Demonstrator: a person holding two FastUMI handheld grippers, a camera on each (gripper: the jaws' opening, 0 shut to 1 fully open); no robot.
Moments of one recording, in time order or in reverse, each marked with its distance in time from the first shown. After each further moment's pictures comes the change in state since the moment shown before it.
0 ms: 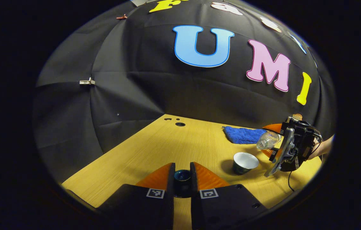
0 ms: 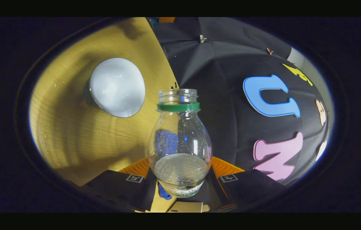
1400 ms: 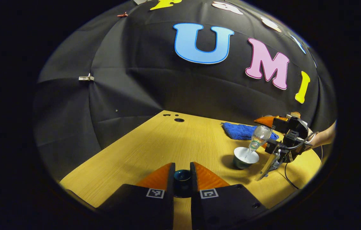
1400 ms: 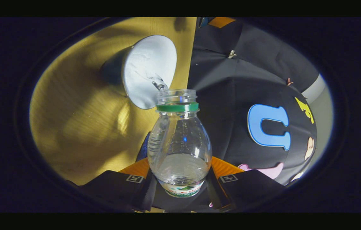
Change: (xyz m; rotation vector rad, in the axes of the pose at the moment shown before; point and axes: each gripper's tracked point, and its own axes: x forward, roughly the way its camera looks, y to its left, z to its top) left arm -0.002 0.003 -0.014 -0.004 0.023 -0.021; right arm 0.023 -0.007 0.010 -0.318 -0.120 -0.062
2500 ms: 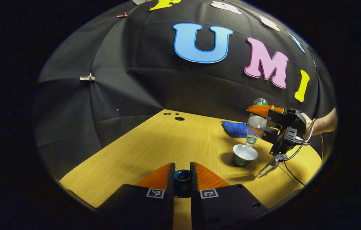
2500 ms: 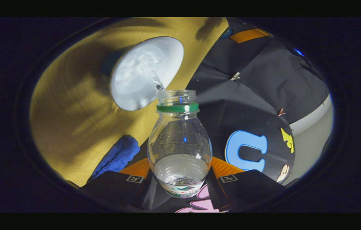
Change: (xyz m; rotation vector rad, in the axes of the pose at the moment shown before) left arm -0.009 0.001 -0.005 0.004 0.005 0.008; right arm 0.016 -0.043 0.027 -0.279 -0.175 -0.140
